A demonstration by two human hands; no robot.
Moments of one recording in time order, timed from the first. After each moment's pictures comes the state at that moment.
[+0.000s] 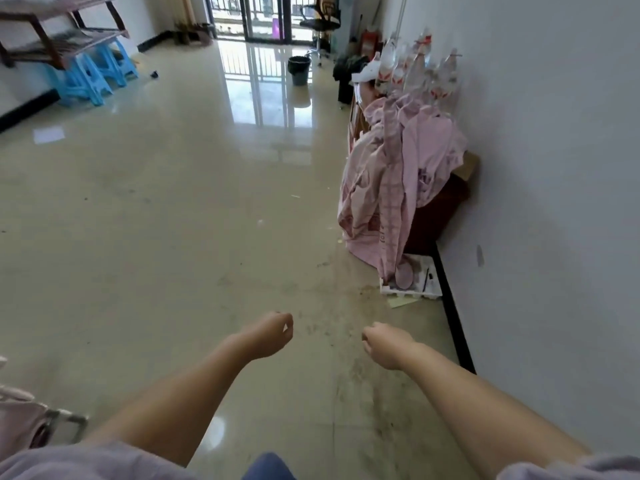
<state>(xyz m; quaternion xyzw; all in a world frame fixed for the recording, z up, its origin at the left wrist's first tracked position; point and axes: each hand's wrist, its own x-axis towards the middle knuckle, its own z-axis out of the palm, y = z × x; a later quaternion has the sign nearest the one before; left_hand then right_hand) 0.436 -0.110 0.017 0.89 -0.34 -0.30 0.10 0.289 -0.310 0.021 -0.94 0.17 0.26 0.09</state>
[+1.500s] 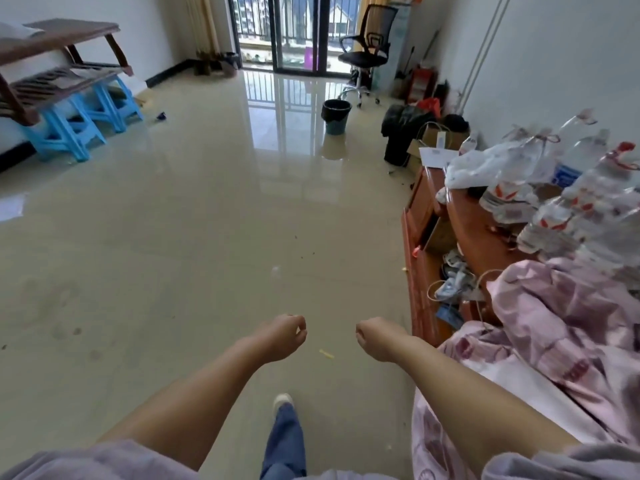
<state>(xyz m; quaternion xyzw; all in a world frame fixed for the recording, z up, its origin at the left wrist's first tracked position) 1.434 -0.561 0.003 0.90 -0.32 -0.28 0.13 1.333 -0.756 0.005 -0.95 0.14 0.25 0.11</state>
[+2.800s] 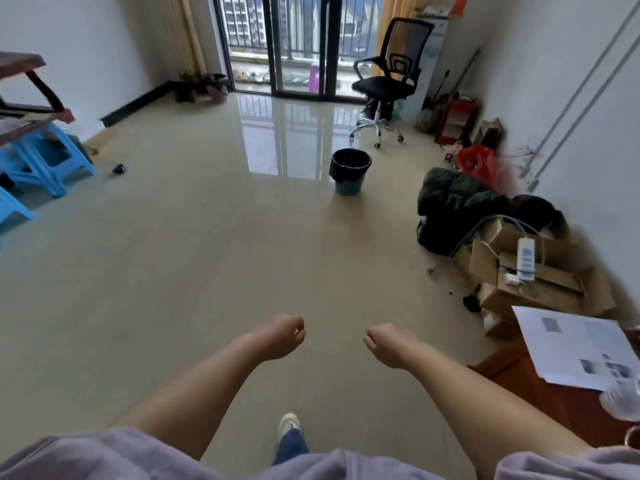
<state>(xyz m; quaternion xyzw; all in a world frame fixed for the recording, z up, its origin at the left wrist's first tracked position) 2.357 -1.033 0.012 0.90 -0.32 -0.28 0.09 2.246 -1.235 0.006 -0.95 0.15 0.25 0.10</state>
